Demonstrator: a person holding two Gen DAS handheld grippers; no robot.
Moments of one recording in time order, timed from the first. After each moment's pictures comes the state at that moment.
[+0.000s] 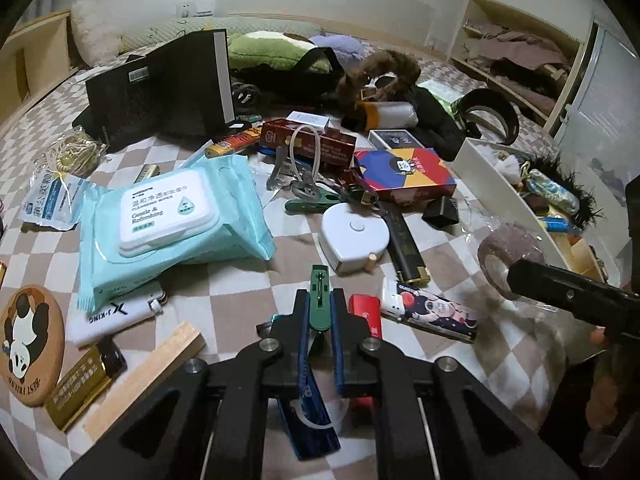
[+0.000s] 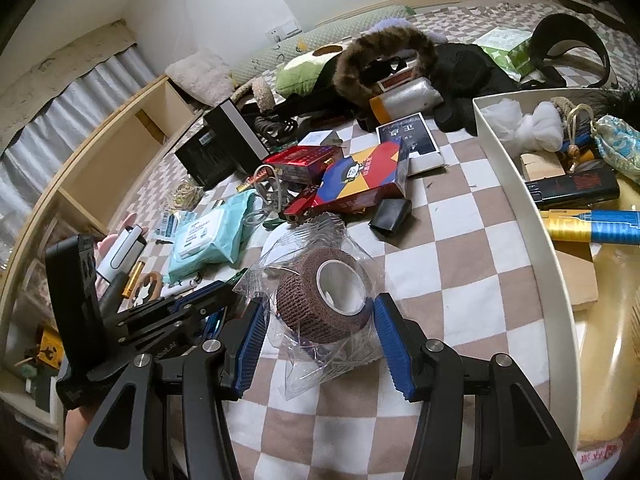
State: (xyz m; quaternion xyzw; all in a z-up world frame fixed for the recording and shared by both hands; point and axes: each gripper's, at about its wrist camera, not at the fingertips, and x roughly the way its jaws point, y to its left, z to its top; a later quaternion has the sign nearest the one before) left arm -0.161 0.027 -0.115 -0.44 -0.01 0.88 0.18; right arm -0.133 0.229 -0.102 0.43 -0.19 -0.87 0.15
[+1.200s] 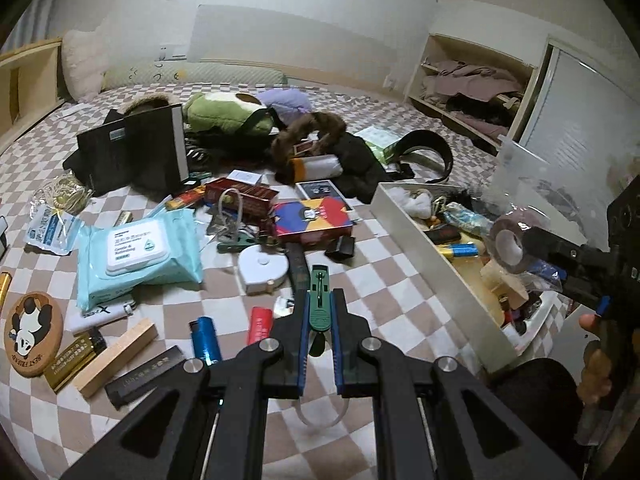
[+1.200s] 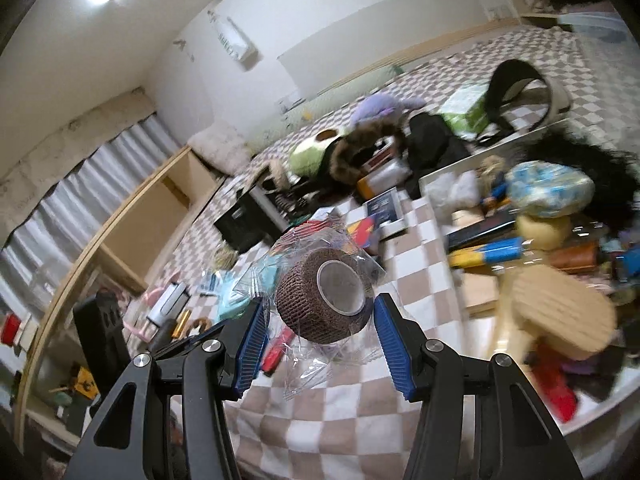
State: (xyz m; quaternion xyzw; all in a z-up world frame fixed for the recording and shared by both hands) left arm -0.102 0.057 -0.054 -0.37 -0.04 0.90 0.24; right arm -0.061 0.303 -0.036 0.33 -0.25 -0.90 0.14
